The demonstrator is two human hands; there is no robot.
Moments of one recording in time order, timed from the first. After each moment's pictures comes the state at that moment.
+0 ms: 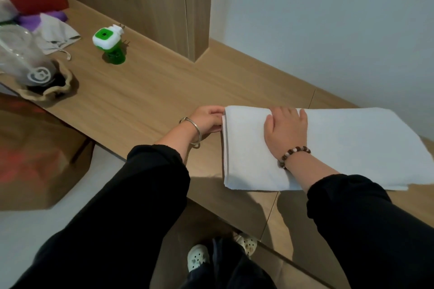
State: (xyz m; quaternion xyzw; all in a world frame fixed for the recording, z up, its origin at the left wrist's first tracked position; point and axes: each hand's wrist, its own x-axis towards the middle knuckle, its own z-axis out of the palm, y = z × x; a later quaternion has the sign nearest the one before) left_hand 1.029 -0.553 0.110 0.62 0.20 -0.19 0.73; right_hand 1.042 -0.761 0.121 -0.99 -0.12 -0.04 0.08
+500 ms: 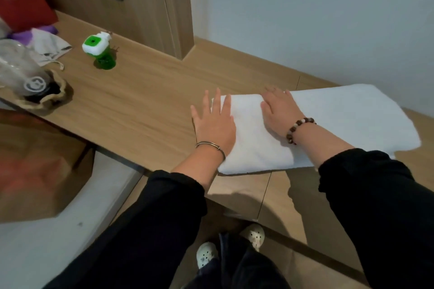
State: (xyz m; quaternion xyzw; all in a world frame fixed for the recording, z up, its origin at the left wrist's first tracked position) left_hand 0.982 -0.621 0.120 0.99 0.07 -0.01 0.09; right_hand 1.049 -0.785 0.148 -0.97 -0.17 0.08 0.13
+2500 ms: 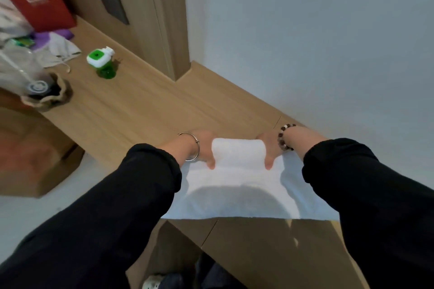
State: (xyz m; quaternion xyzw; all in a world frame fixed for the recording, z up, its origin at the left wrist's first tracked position) left_hand 1.046 -0.634 0.177 0.92 0.03 -0.35 0.19; right_hand 1.146 -0.831 0.189 -0.81 -0.28 0.48 -0.18
